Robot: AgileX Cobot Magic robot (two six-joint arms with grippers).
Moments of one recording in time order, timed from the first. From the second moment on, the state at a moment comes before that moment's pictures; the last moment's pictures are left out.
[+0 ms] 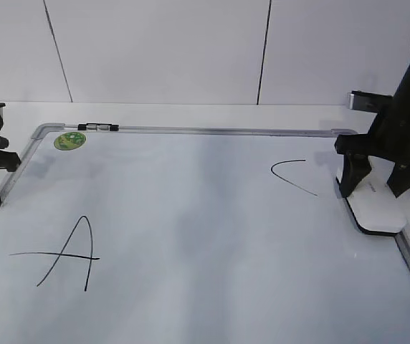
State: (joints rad) left arm 0.01 2.02 -1.36 -0.12 1.00 0.12; right arm 0.04 2.03 -1.51 0.16 1.18 -0.02
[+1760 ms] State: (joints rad) left arm 0.01 2.02 -1.38 -0.11 1.03 0.12; right arm 0.04 1.90 -1.69 0.24 1.22 0.00
